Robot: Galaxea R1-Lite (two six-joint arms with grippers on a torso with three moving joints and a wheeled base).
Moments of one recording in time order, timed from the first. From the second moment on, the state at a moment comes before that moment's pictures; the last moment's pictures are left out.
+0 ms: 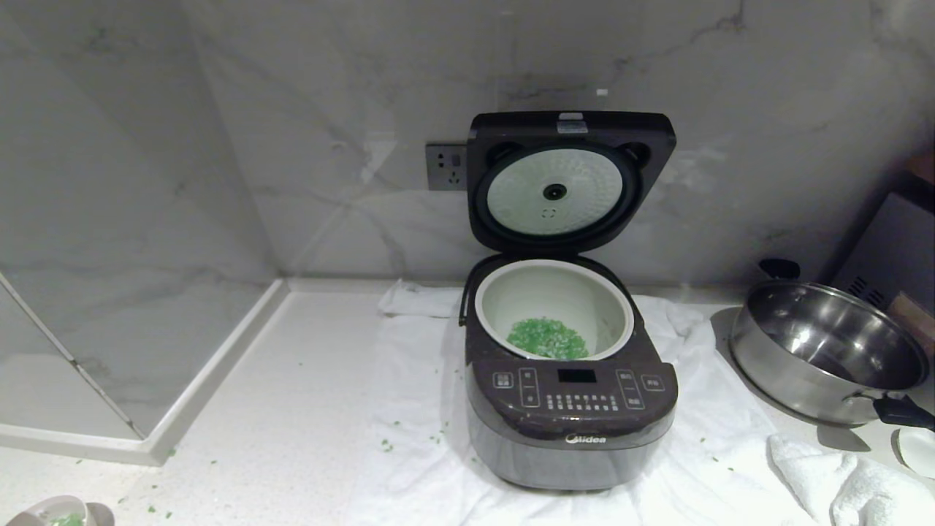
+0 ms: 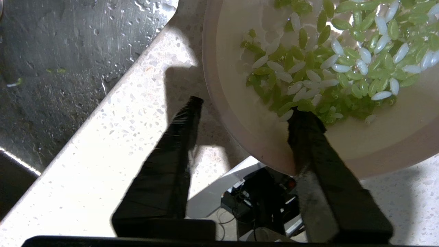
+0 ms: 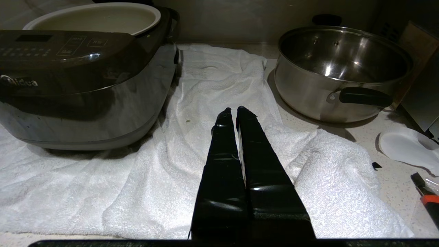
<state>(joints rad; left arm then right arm) 1.01 1.93 -0.47 -0.22 -0.09 0.31 0.00 0.00 0.00 0.00 0.00 -0.01</state>
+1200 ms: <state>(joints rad) 0.98 1.93 -0.44 -0.22 -0.13 0.31 0.00 0.00 0.00 0.00 0.00 -0.01</state>
